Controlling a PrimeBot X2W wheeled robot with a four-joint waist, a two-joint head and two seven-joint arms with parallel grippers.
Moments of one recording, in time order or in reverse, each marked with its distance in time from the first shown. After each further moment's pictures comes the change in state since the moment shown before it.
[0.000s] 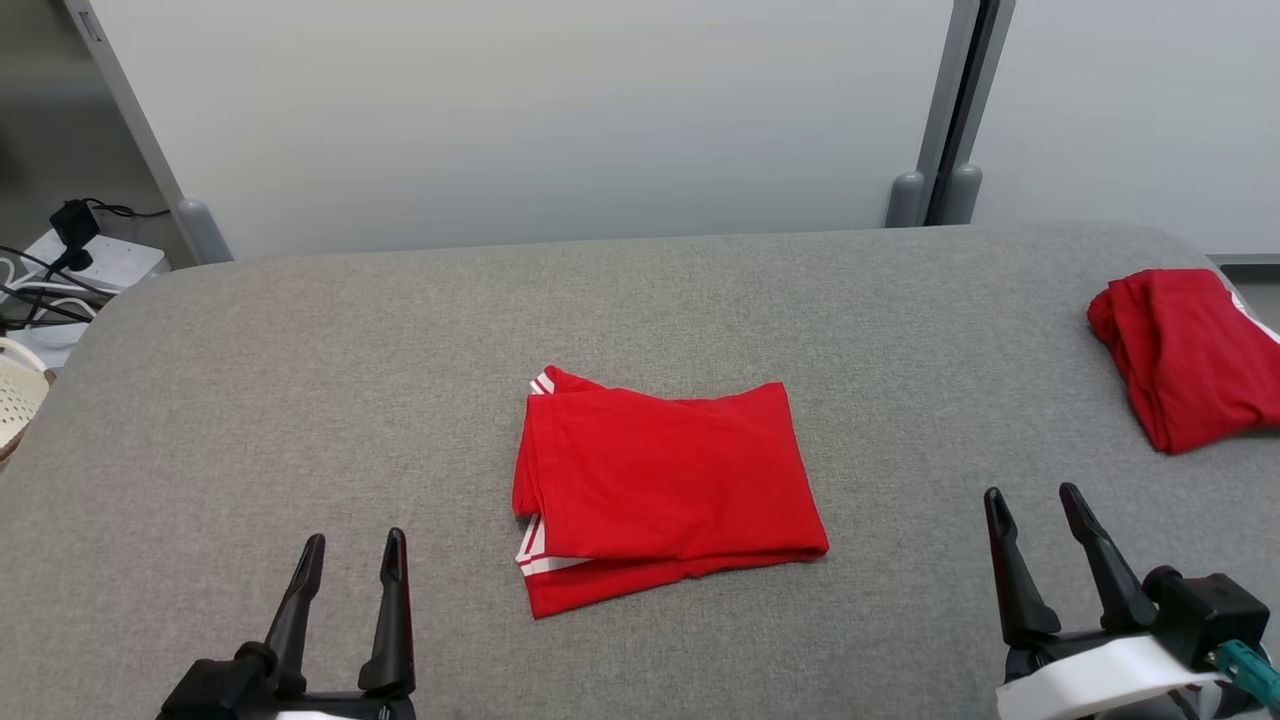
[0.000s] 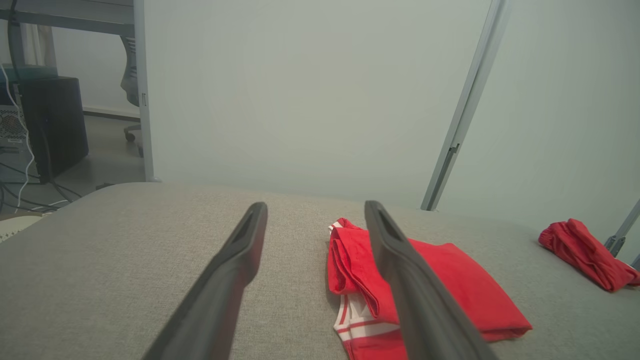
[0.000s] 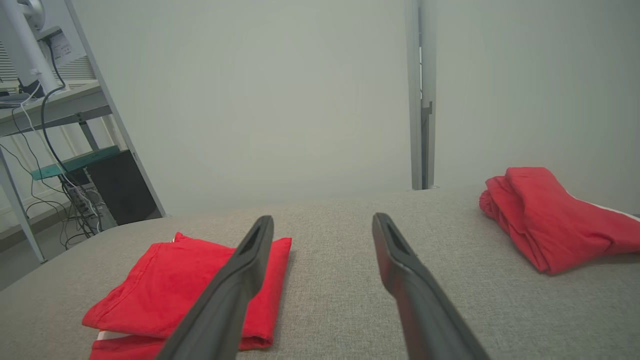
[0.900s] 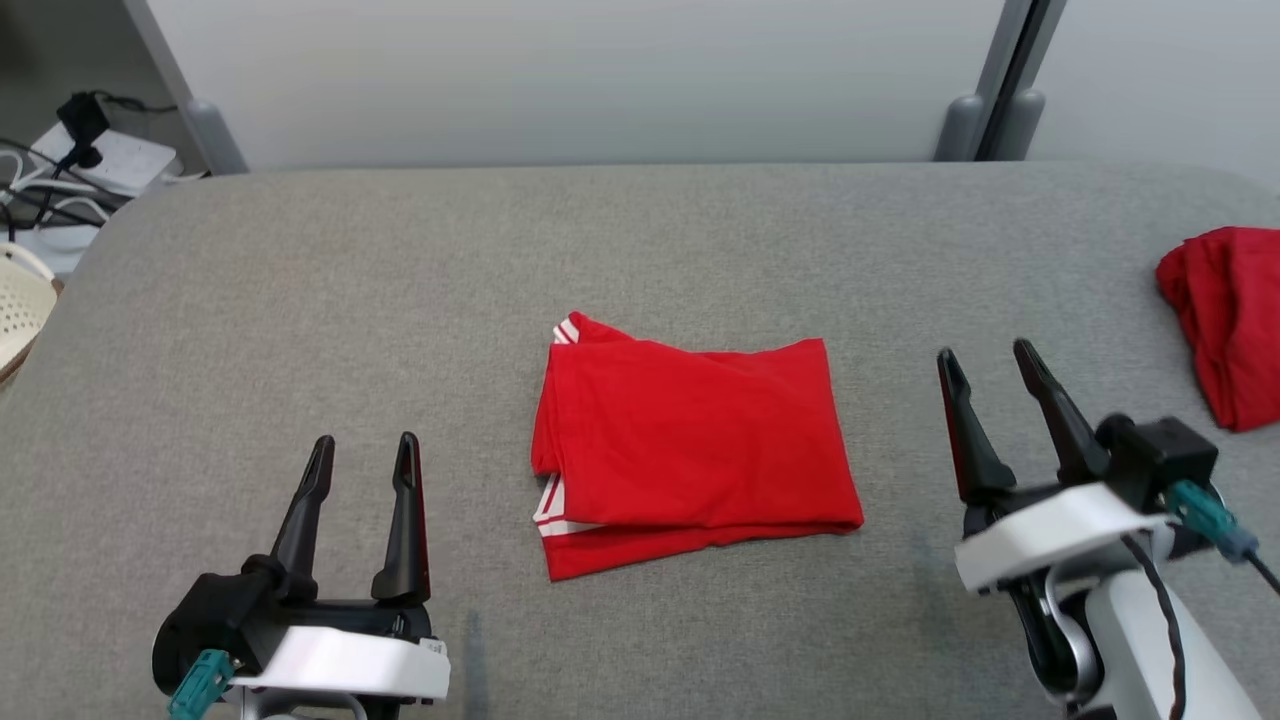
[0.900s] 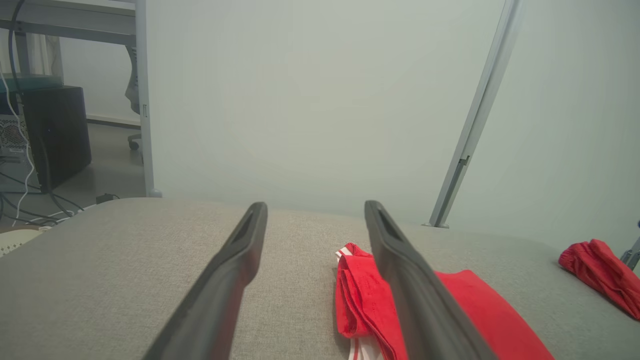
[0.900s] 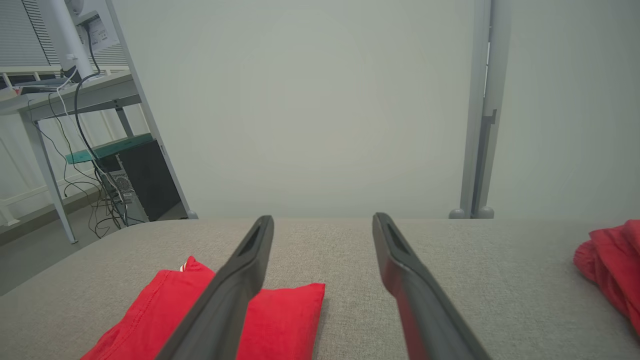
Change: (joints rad) left arm -0.138 -0.001 -0.034 -0.009 0.000 0.020 0.000; right arm -0.303 -0.008 0.087 0.177 0.011 0.000 0.000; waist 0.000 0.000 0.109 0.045
